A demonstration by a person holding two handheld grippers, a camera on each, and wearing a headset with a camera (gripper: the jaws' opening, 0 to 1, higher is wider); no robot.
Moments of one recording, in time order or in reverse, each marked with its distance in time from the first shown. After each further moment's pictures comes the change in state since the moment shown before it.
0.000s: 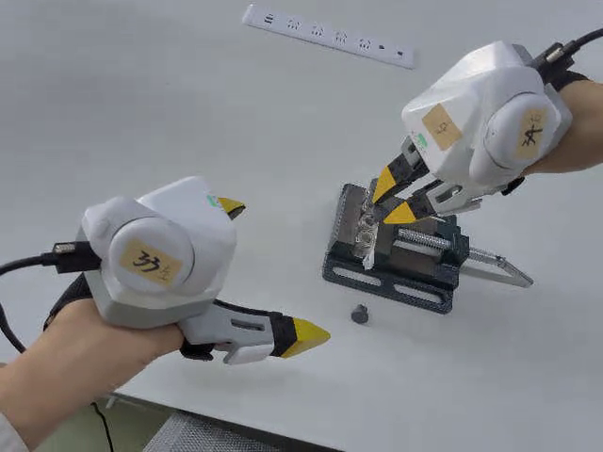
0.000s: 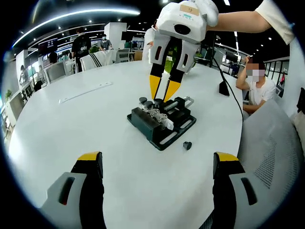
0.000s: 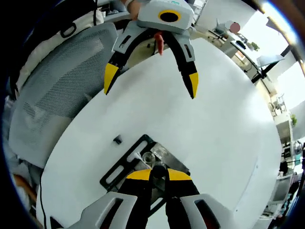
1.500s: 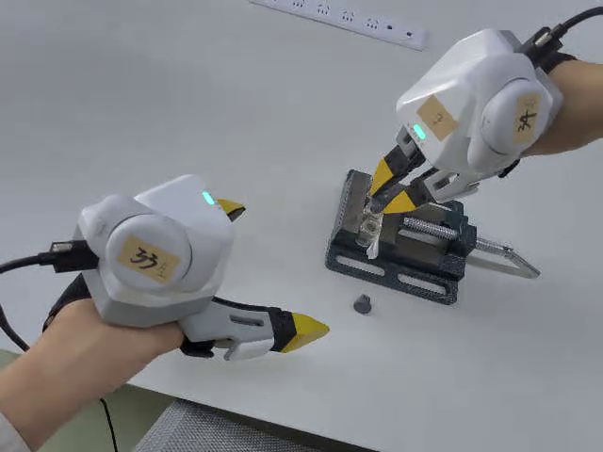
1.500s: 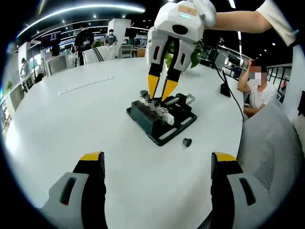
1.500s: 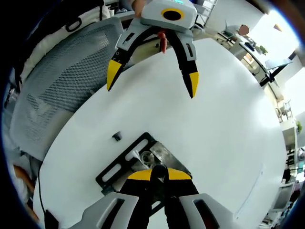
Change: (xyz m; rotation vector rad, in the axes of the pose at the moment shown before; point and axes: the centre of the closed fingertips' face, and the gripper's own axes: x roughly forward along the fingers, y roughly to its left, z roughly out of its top) left arm 0.005 0.000 -0.014 -0.056 0.013 -0.002; right arm 0.013 -0.002 -0.003 -0.034 -0.009 0.056
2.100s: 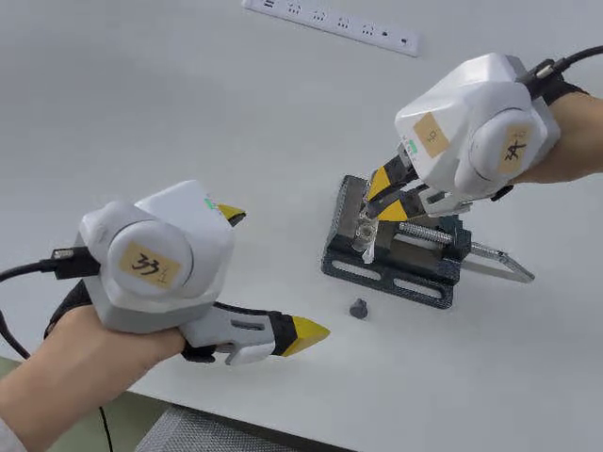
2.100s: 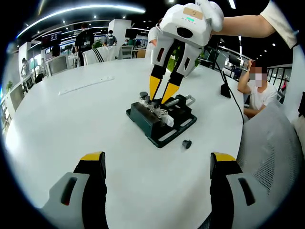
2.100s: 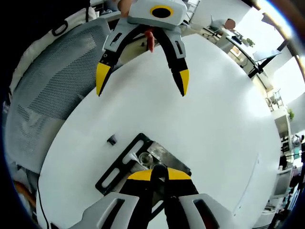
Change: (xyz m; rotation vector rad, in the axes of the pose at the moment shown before) left arm 0.002 -0.002 0.003 -0.002 -0.007 0.003; right arm 0.000 0.001 0.000 0.081 0.017 -0.094
